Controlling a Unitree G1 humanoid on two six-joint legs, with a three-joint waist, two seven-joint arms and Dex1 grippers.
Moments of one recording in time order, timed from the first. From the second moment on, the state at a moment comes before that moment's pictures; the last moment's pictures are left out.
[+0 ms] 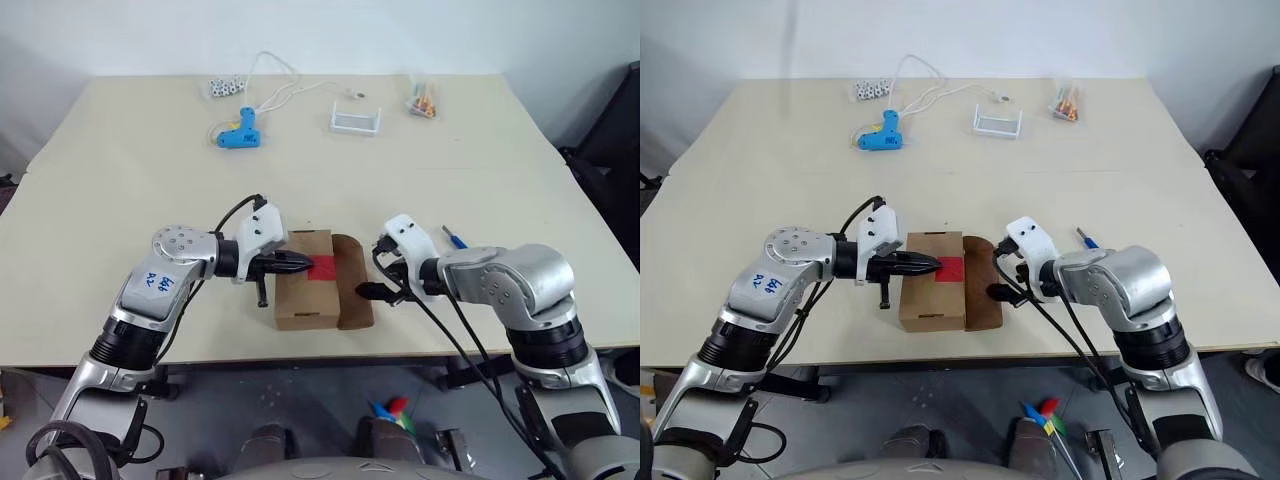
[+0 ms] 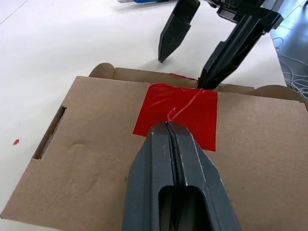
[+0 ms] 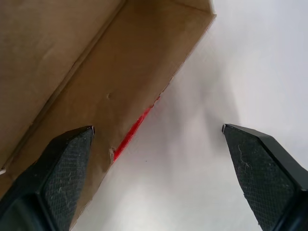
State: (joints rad) left arm -0.62 0.61 -0.20 -0.05 -0.24 0.49 -1.02; right arm -0.68 -0.57 0.15 -0.28 0.52 1.46 0.38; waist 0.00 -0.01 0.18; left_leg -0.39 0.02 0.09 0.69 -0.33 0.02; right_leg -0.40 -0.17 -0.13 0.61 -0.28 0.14
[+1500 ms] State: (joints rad) left arm -0.61 0.64 -0.18 -0.07 -0.24 0.50 -1.03; right arm -0.90 -0.43 0.11 0.48 0.67 1.41 0.85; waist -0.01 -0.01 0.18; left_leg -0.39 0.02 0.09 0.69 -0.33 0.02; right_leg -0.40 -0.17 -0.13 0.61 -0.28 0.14
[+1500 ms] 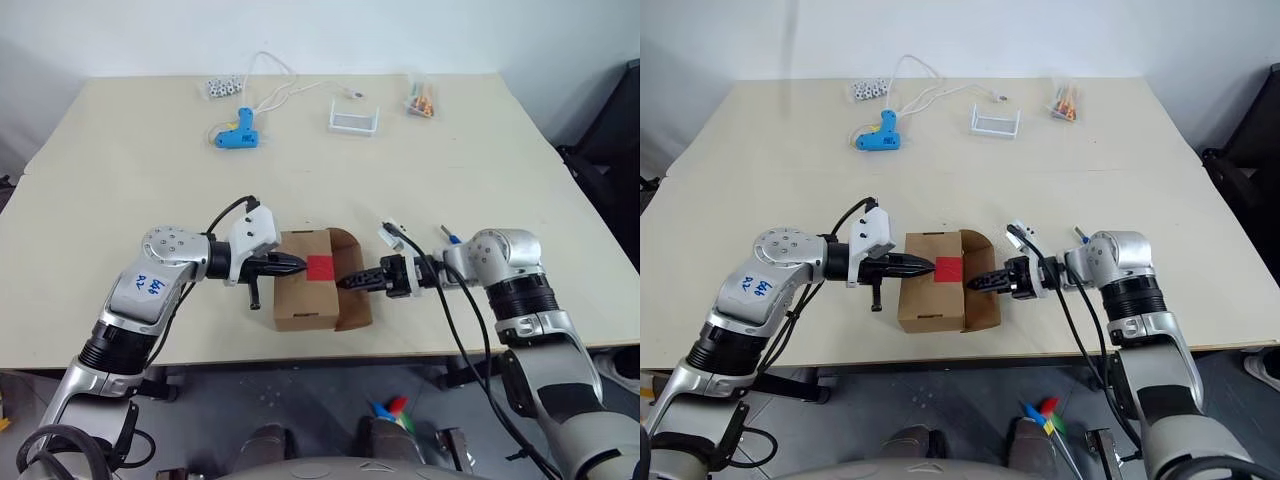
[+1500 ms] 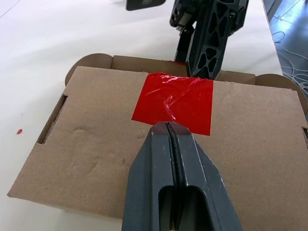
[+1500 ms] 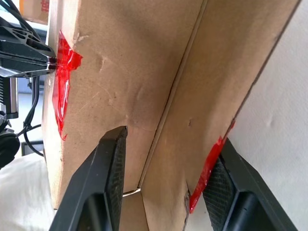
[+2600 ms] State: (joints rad) left arm -0.70 0.20 -0.28 0.21 -0.19 0.29 -0.87; right arm -1.18 -1.09 0.38 0.28 1.04 1.61 0.64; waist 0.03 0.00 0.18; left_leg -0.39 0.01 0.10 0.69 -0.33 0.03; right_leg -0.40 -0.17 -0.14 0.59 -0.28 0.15
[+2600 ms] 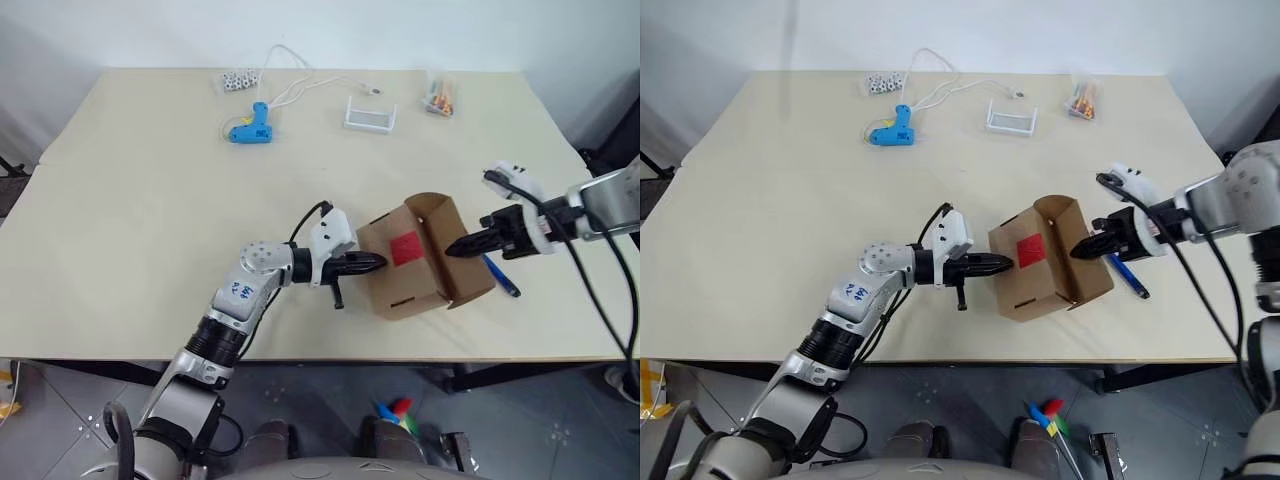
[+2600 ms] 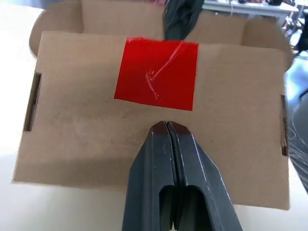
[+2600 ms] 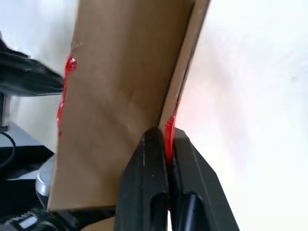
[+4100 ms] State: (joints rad) left arm -0.68 0.27 -0.25 0.02 -0.28 0.53 -0.94; right arm -1.39 -1.11 0.62 0.13 1.93 1.57 -0.50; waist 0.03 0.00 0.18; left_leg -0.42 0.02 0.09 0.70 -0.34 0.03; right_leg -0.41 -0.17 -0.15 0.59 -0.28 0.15
